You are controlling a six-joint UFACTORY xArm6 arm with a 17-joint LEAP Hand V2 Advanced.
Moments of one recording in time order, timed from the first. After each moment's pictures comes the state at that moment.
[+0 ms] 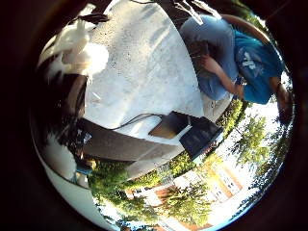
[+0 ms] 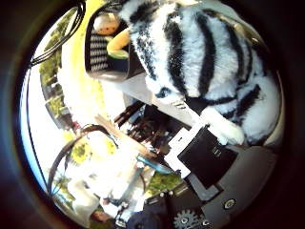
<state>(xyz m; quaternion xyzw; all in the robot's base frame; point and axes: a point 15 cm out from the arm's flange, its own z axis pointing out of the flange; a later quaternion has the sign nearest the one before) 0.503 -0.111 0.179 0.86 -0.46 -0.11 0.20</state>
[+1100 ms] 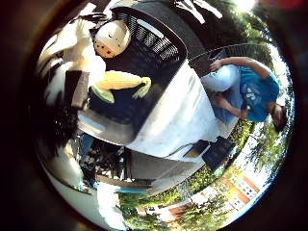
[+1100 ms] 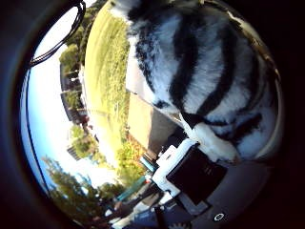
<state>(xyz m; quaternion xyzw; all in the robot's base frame) 0.502 0.195 0.107 0.86 -0.48 -0.16 0.10</state>
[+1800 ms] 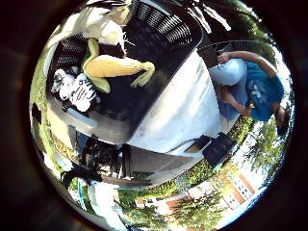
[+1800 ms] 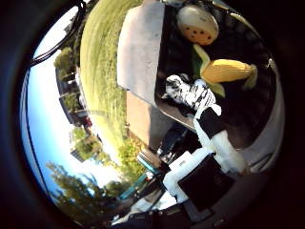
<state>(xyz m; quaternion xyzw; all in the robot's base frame) 0.512 0.174 0.133 0.87 -0.47 -0.15 0.09</state>
